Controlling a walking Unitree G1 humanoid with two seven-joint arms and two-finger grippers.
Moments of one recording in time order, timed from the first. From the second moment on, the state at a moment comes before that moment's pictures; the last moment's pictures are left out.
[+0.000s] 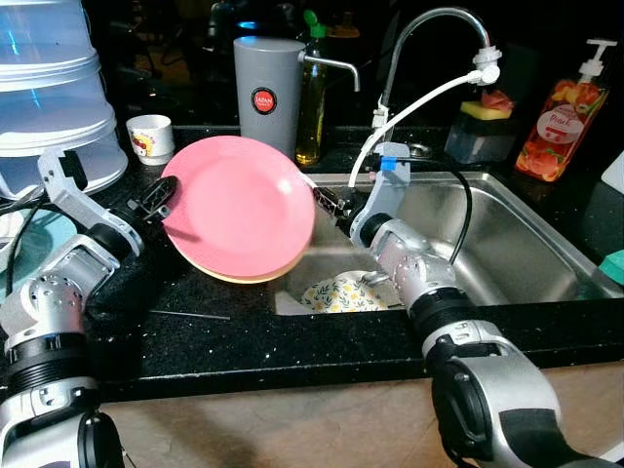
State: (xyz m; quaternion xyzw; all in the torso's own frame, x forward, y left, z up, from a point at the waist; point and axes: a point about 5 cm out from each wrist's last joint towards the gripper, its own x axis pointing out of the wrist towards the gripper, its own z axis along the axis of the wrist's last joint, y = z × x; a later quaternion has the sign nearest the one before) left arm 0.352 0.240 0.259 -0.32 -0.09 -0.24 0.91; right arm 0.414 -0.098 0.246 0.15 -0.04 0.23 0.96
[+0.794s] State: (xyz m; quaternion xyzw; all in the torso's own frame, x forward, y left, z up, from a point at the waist) left arm 0.347 0.245 0.254 -0.32 -0.10 -0.24 0.91; right arm 0.413 -0.099 0.248 0.33 -0.01 0.28 0.90
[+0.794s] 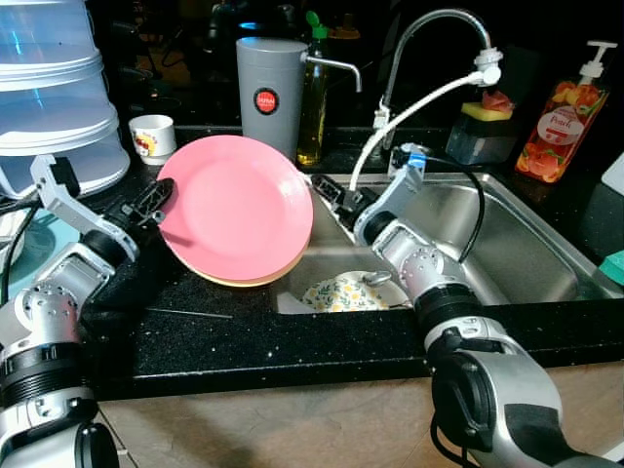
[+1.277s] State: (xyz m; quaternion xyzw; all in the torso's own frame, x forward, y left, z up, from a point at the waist) left arm 0.347 0.245 0.253 -0.33 -0.10 -0.24 0.91; right arm 0.395 -0.078 0.263 0.37 0.01 0.42 0.82
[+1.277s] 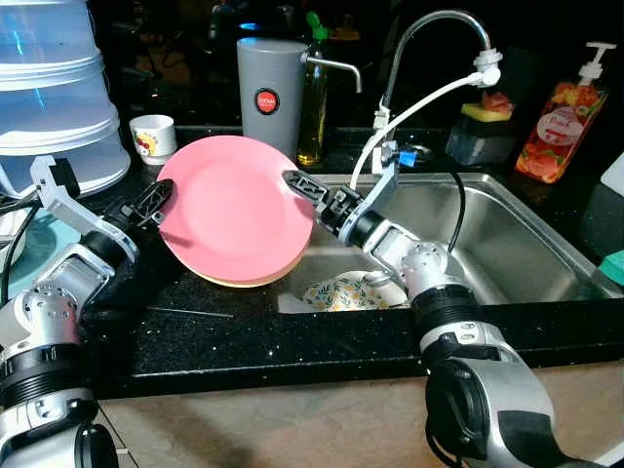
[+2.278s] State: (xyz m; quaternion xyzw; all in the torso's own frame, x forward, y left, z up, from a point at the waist) left arm 0.346 0.245 0.256 -0.33 -0.11 -0.24 0.91; right arm 0.364 -0.043 0.242 0.33 0.07 0.53 0.78
